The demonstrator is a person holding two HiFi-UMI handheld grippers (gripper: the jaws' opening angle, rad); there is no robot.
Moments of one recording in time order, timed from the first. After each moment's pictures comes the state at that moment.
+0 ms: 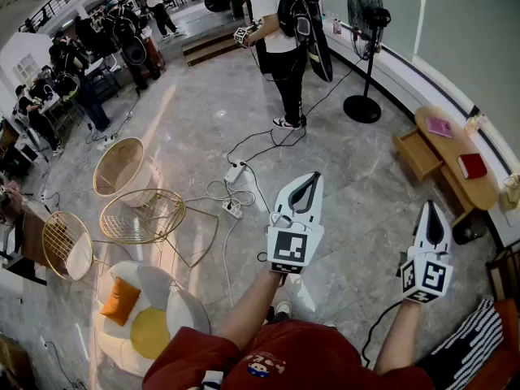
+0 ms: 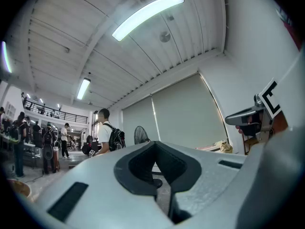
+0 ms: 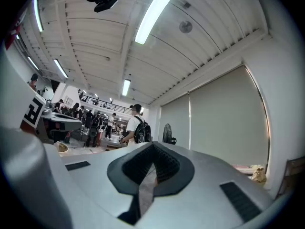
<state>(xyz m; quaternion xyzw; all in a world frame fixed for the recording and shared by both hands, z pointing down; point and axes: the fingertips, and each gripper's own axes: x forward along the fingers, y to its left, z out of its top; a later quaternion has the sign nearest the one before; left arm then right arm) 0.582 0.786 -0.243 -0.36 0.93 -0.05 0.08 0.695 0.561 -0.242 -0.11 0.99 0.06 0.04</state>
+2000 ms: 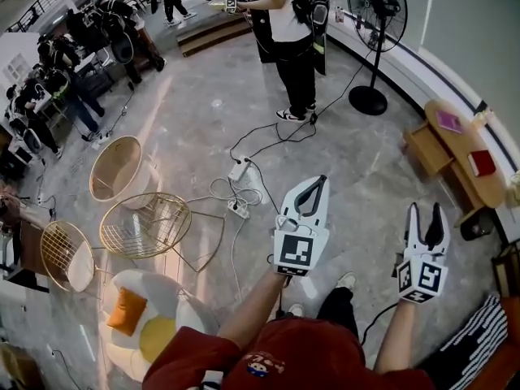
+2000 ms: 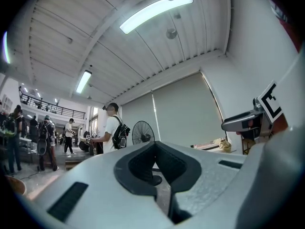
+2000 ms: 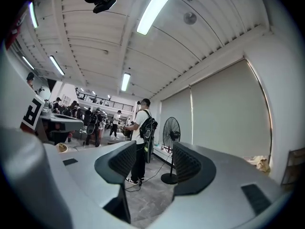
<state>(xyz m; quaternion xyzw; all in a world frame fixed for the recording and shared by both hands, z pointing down) 0.481 0.847 -0.198 -0.37 0.92 -0.05 0.07 0.589 0.636 -0.189 -0.11 0.99 0.05 0.02</state>
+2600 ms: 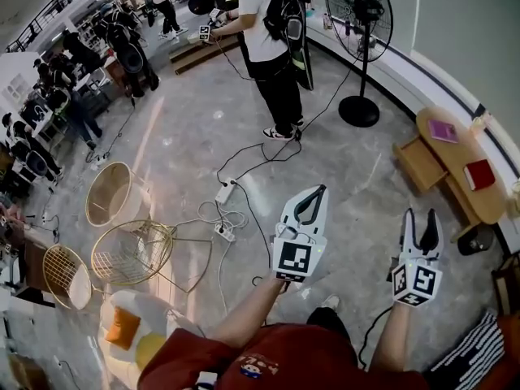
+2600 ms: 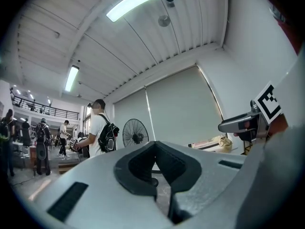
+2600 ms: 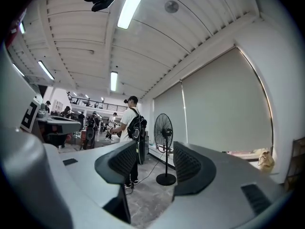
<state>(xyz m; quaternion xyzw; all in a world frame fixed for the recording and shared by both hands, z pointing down) 0.401 0.656 -0.201 -0.39 0.91 -0.08 0.07 0.508 0.450 -0.178 -0.13 0.99 0.01 0.02</state>
